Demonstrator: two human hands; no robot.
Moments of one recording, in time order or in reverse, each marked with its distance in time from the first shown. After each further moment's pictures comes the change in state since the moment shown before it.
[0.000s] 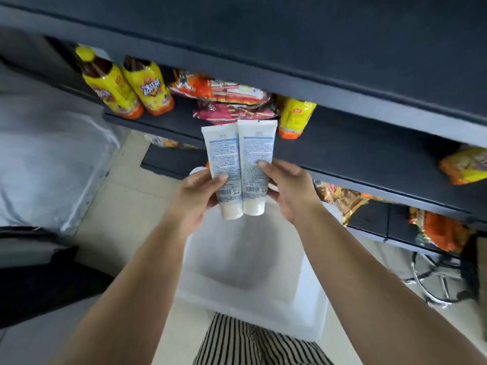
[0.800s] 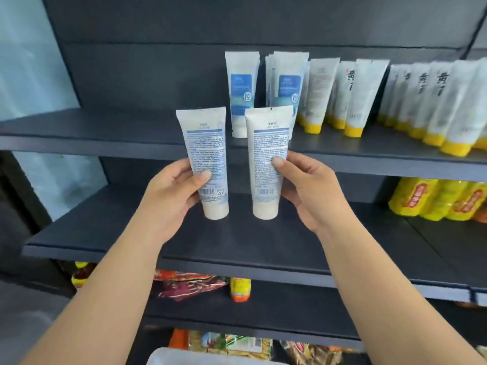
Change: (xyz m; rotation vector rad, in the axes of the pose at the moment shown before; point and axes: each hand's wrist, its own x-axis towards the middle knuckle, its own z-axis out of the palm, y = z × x) left_hand -0.112 0.294 0.131 -0.004 -0.317 0.813; right_hand -0.182 -0.290 -0.040 -0.013 -0.121 -0.889
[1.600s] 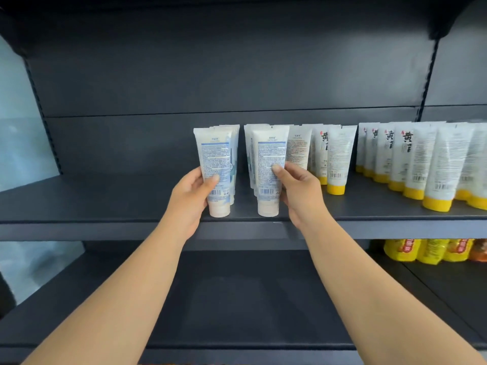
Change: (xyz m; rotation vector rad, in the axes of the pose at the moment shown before) left_hand 0.130 0.016 0.043 0.000 -0.062 0.110; right_hand 0.113 -0.030 -0.017 -0.023 0.245 -0.182
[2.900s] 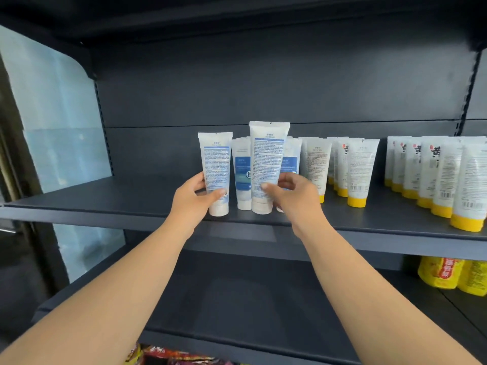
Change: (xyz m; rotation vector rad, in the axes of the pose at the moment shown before) left_hand -0.026 0.030 -0.014 0.439 0.245 0.016; right_hand -0.018 -0.013 0.017 -0.389 -0.057 -0.016
